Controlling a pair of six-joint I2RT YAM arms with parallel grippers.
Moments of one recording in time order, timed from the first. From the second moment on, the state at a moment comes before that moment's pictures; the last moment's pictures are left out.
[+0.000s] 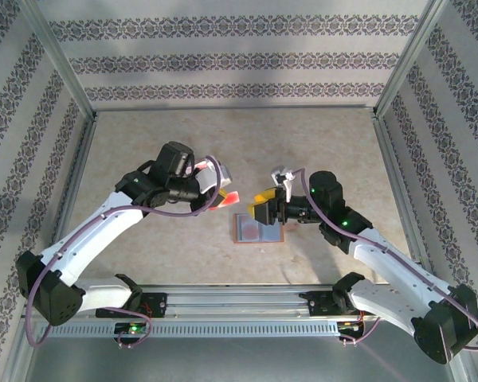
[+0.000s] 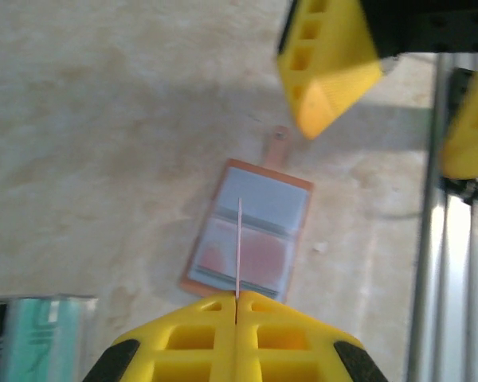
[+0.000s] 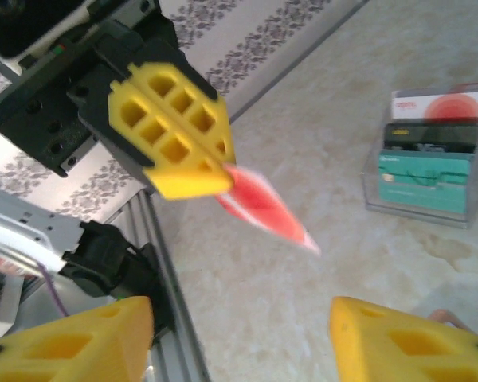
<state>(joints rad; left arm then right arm) -0.56 1.25 1.18 -0.68 0.47 0.40 0.56 0.94 0.66 -0.05 -0.68 0.40</state>
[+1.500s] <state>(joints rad) -0.18 1.73 1.15 -0.23 0.51 0.79 0.56 0.83 0.63 -0.37 0.10 0.63</state>
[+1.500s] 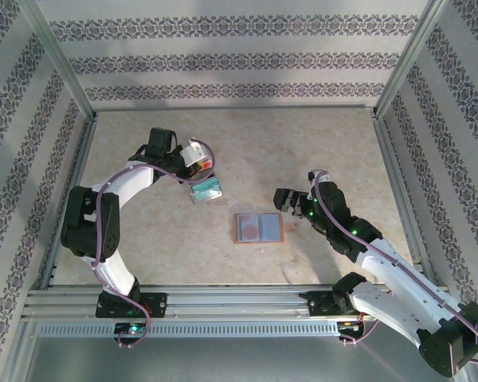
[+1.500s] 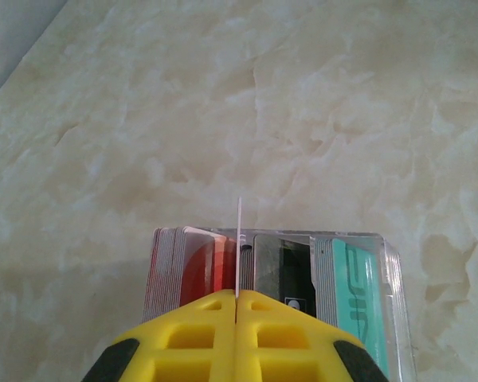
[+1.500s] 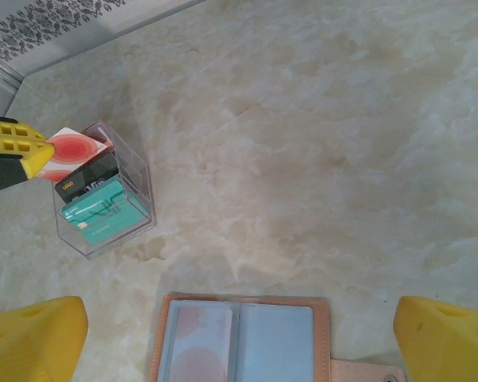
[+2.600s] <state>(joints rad) -0.14 1.83 1.24 -0.31 0.56 0.88 0.56 0.82 0.63 -0.37 0.09 0.63</state>
